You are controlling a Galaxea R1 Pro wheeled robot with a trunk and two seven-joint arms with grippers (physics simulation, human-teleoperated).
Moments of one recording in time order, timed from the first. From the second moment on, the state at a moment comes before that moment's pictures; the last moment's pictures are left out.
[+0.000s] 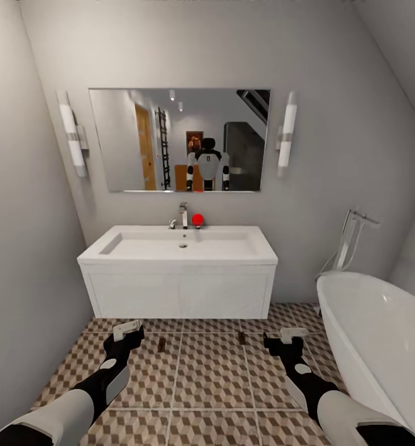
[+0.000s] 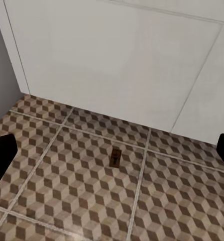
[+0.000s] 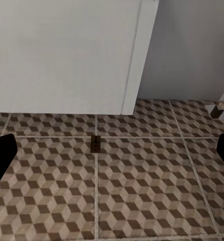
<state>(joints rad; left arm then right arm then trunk) -0.71 0.04 -0.30 -0.22 0.48 -0.34 0.20 -0.72 0.00 0.01 -0.13 0.04 -0.36 -0.10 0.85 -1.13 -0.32</state>
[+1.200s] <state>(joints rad) -0.71 0.04 -0.30 -0.22 0.48 -0.34 0.20 -0.72 0.00 0.01 -0.12 0.04 -0.36 -0.10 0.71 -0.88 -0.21</state>
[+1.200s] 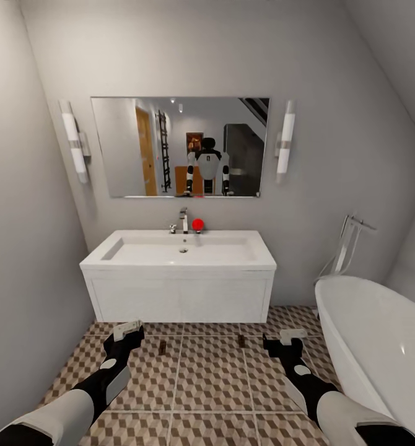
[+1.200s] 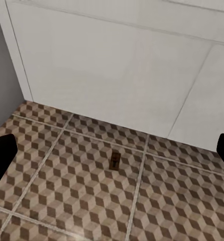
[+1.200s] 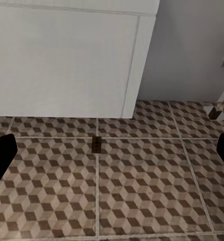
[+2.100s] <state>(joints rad) -0.71 0.04 -0.30 -0.04 0.48 -0.34 0.19 -0.72 0.00 0.01 -0.01 0.04 -0.36 -0.10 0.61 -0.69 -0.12</state>
